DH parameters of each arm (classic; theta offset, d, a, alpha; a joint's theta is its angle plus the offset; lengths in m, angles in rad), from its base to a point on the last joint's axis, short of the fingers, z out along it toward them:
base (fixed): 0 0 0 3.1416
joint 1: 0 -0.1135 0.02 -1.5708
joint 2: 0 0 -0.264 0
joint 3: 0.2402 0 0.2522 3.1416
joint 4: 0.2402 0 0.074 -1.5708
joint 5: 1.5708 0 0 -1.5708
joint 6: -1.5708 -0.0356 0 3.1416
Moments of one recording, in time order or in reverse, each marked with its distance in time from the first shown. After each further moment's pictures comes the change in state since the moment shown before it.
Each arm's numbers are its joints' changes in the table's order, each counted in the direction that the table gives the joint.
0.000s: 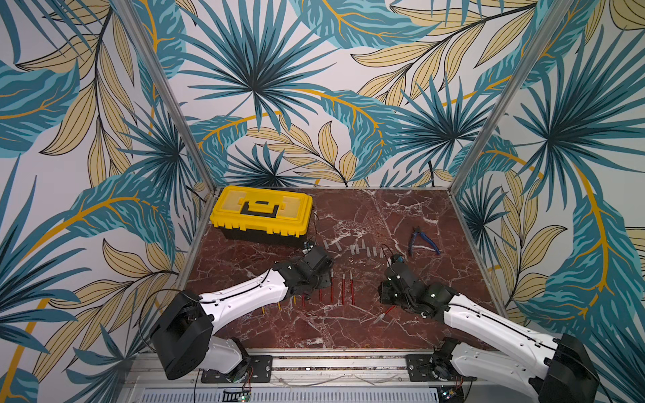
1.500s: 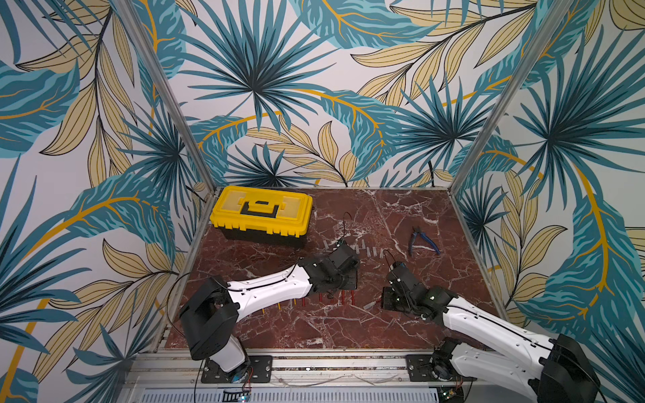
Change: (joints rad) left arm 0.134 -0.173 0.185 -0.049 0.083 -0.073; right arm 0.059 -0.053 -0.018 -0.054 -0.094 -0.023
